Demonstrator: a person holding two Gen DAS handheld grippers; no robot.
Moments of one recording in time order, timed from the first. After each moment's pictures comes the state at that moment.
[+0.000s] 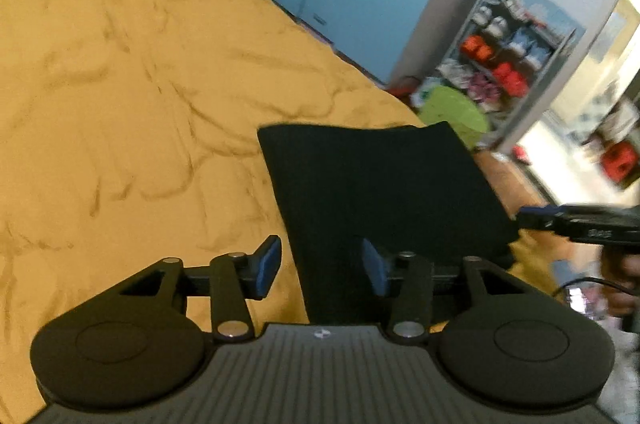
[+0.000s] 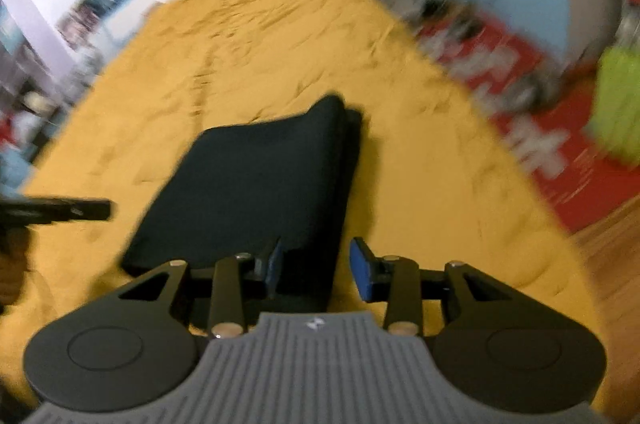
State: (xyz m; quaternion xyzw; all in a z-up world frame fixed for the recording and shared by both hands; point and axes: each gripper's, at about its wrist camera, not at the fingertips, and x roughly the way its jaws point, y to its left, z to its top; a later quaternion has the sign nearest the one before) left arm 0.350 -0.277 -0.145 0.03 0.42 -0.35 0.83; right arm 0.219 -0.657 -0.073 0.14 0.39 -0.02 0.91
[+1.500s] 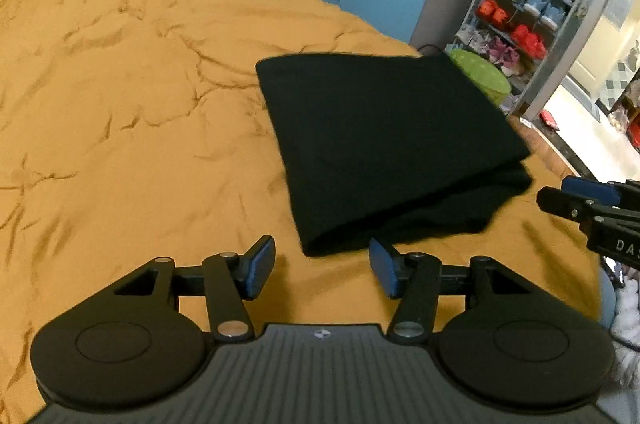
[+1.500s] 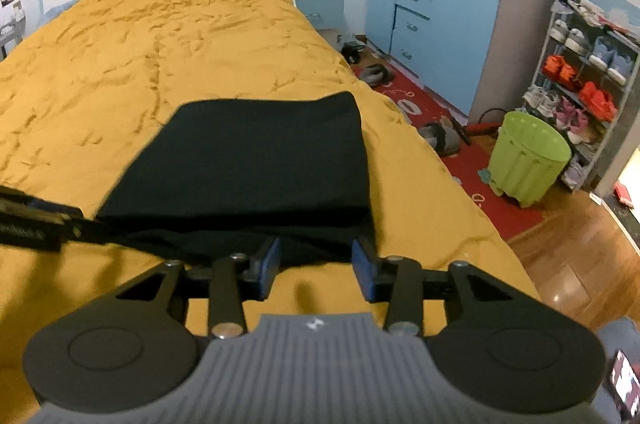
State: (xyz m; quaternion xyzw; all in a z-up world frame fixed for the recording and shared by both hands) left arm 0.284 -0.250 -0.166 0.07 0.43 -0.33 0.83; right arm 0.163 -0.528 -0.066 0.06 0.37 -0.15 0.91
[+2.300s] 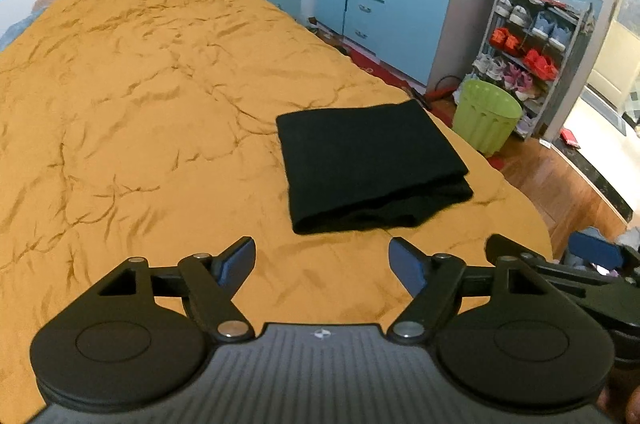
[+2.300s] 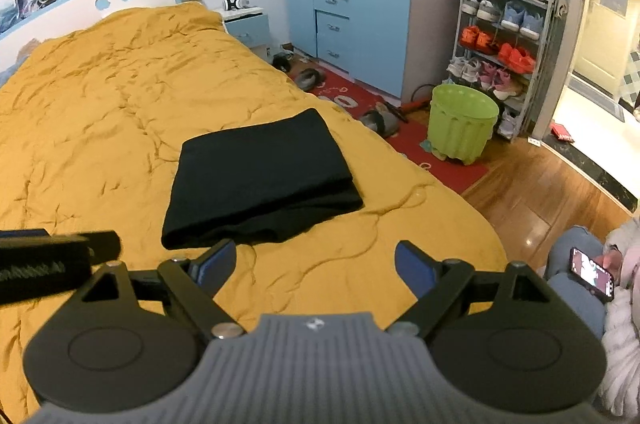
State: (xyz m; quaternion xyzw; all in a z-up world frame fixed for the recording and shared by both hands) left arm 0.193 -0.236 -0.077 0.09 0.39 -0.28 0.87; right arm 0.092 -0.440 0.013 0.11 0.35 -0.27 0.89
